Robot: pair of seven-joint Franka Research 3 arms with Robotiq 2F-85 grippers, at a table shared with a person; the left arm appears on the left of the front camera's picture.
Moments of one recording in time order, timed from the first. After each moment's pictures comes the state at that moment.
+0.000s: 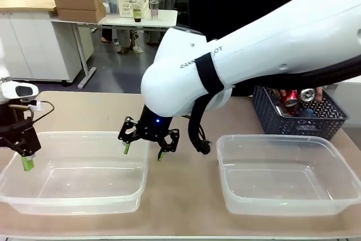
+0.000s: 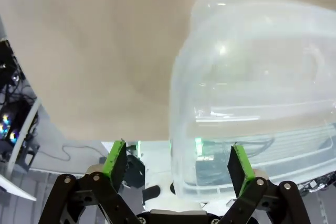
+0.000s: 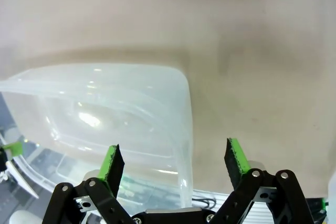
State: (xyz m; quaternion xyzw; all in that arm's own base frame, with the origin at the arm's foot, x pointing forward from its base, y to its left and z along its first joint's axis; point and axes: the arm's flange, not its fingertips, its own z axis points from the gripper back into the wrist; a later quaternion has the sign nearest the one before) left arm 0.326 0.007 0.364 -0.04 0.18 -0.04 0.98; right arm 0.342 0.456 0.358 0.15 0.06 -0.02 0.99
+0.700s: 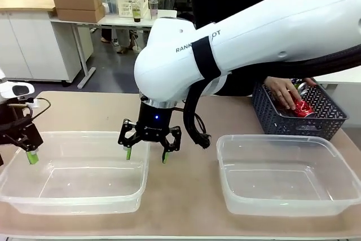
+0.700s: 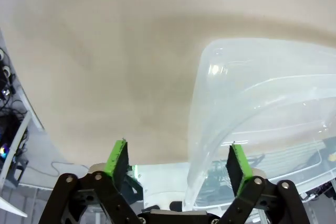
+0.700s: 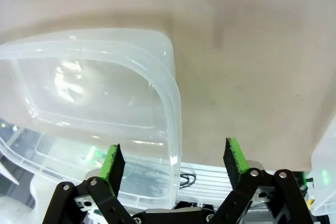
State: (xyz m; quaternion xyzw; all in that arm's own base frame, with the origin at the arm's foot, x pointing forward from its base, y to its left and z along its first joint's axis) left arm 0.341 0.029 0.360 -0.07 0.14 -0.02 0.99; right arm 0.333 0.463 0.374 0.09 0.11 0.02 0.99
